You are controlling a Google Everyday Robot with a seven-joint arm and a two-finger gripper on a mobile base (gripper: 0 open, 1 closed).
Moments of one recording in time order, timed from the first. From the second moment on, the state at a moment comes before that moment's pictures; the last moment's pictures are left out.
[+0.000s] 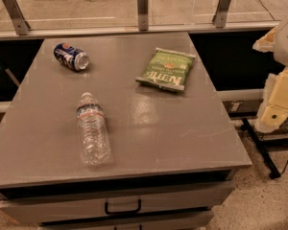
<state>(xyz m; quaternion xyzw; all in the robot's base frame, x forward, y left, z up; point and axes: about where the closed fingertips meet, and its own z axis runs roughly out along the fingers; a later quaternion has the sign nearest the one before) 0.438 -0.217 0.976 -0.60 0.78 -0.03 0.16</state>
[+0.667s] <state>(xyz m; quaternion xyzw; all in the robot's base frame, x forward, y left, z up) 0.452 -0.189 0.972 -0.61 0.77 -0.01 0.19</state>
